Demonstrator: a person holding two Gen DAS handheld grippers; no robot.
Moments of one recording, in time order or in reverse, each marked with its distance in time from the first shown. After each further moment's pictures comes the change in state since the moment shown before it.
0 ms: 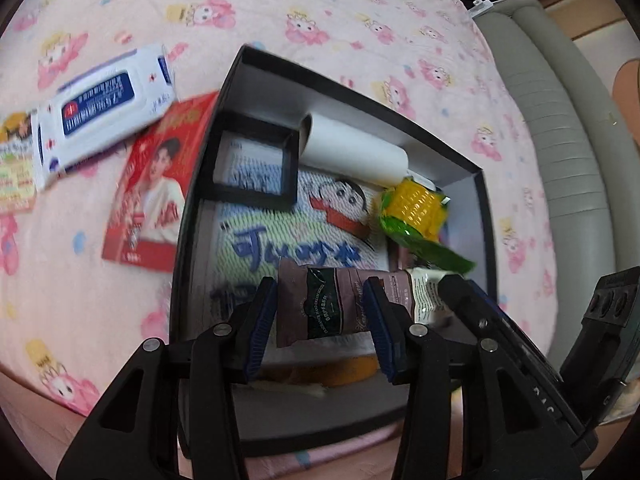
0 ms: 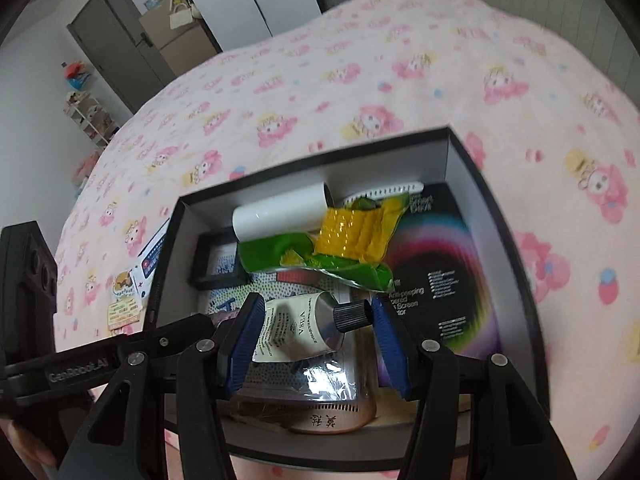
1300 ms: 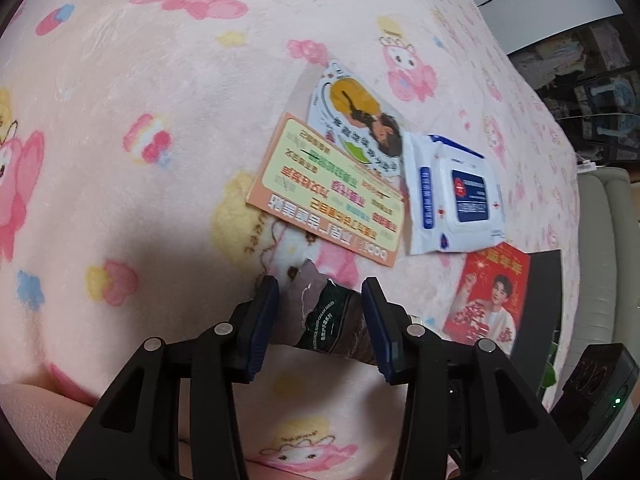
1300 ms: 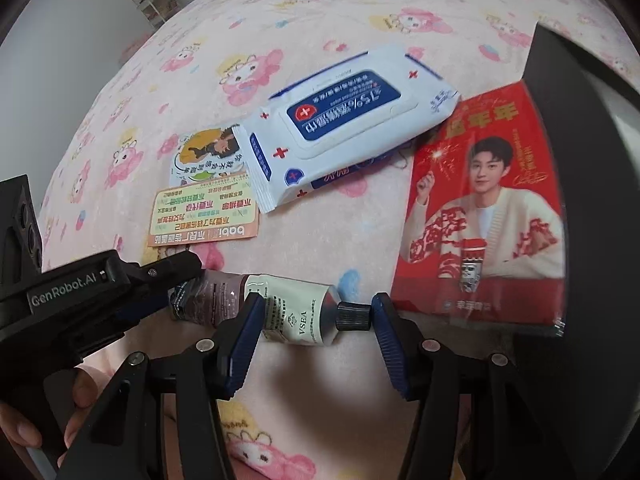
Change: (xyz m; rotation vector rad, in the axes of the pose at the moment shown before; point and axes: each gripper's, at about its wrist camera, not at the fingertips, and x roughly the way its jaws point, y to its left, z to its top) left arm -0.055 0.276 -0.026 -0.499 -0.170 0.044; right arm 0.139 0.235 -0.079 -0.288 0.230 0.057
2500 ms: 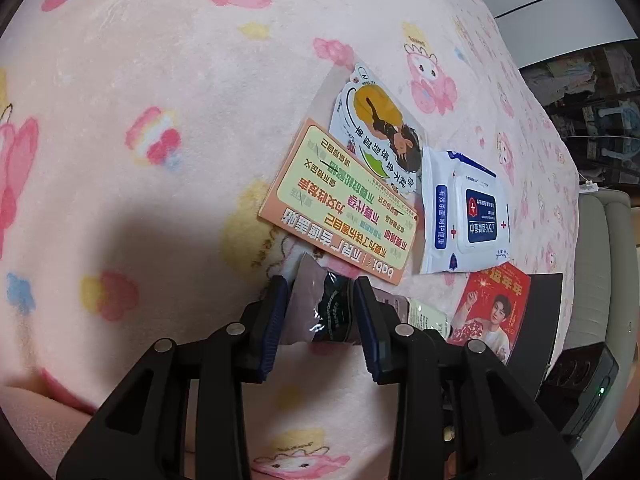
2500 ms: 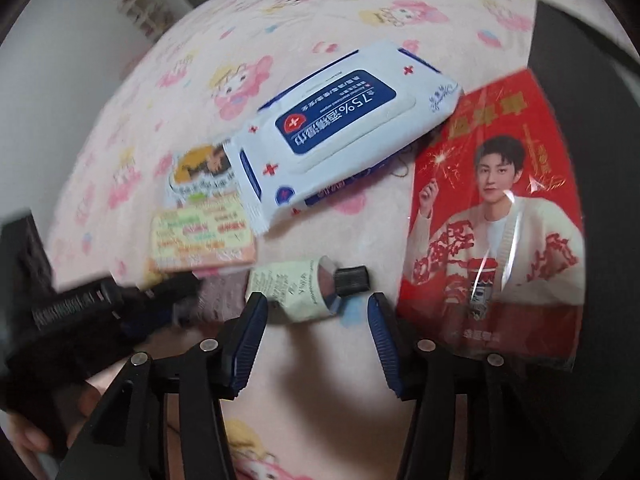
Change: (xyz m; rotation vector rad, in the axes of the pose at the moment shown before) left arm 0.009 0.014 0.012 -0.073 0.009 0.006; right arm 0.023 -0.029 0.014 0.106 0.022 0.148
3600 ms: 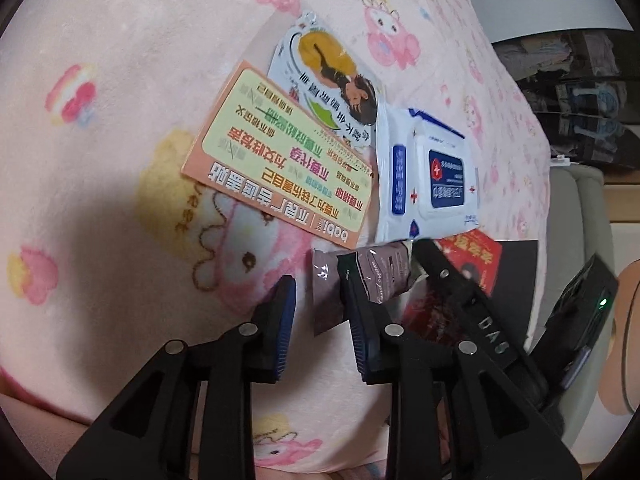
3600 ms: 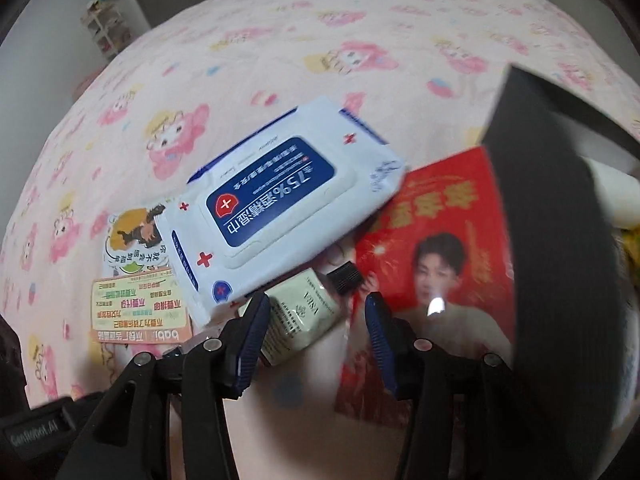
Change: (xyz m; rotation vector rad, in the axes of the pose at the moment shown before) left arm 0.024 -0.020 -0.007 0.042 0.113 -0.123; right arm 0.013 0.007 0.038 -0.024 -0.117 -0.271
